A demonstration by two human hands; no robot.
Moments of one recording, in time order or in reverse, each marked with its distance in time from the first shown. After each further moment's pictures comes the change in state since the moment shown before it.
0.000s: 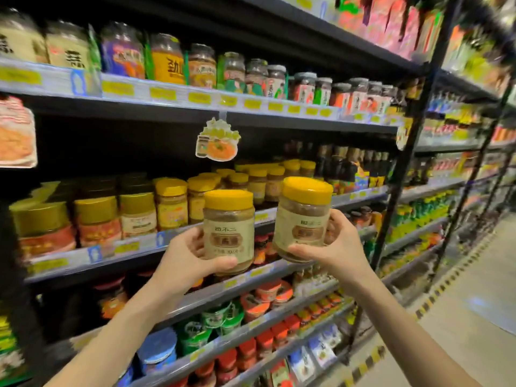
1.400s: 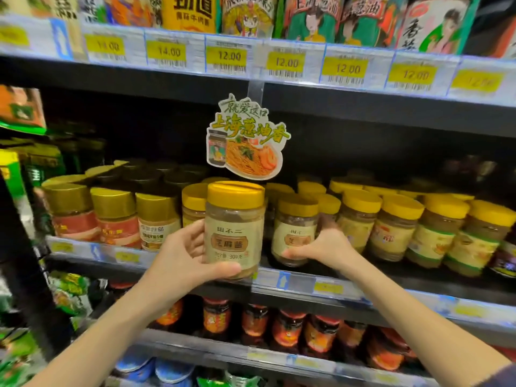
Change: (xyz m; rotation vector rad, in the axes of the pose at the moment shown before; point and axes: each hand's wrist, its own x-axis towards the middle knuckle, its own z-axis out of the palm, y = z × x) left_hand 0.130 -0.040 0.011 0.215 0.537 -0.087; right_hand 0.288 0.163 0.151 -0.117 -0.739 -0.059
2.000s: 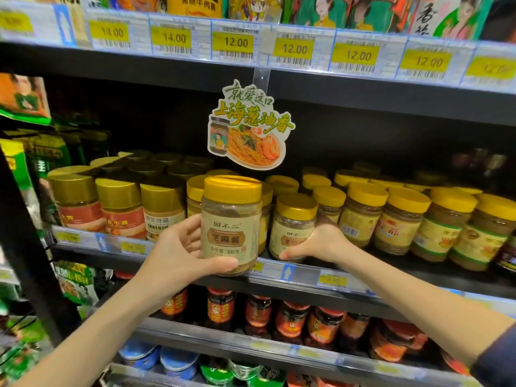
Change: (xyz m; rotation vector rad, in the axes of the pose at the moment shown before) left_hand -0.006 -0.006 -0.009 0.062 0.044 -0.018; right_hand 0.005 -0.006 0.010 -0.113 -0.185 -0.004
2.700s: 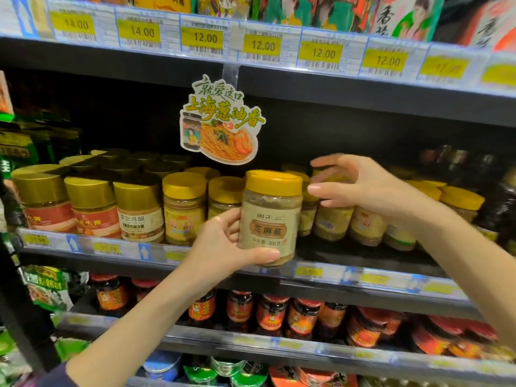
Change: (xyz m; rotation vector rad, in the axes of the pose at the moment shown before) left_hand 0.016 0.021 0.071 -0.097 -0.139 0.000; right_hand -0.072 -0.066 -0.105 0.160 0.029 -0.156
